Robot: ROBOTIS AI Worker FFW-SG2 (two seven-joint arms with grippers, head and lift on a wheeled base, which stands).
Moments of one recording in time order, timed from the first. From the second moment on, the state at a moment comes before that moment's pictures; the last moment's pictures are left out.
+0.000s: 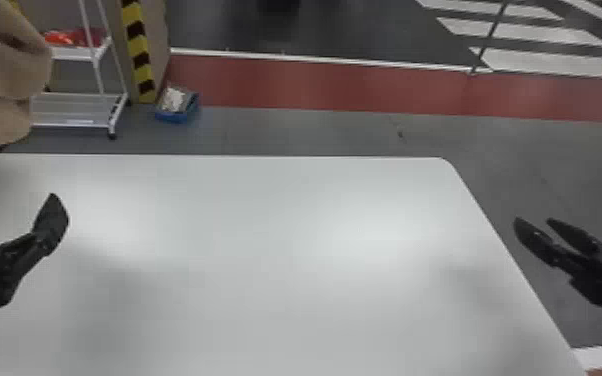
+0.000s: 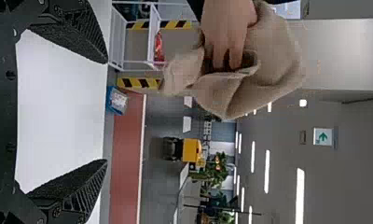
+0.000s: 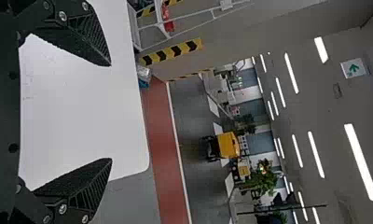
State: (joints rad) left arm 0.40 0.21 0.16 -2.09 0.28 0.18 0.03; right arm 0.16 -0.20 -0.68 -1.80 -0.33 0.48 0.79
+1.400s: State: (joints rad) left arm 0.32 0.22 -0.05 -2.03 0.20 0.13 0.10; right arm 0.11 -0.14 -0.14 -1.86 -0.20 0.38 0.57
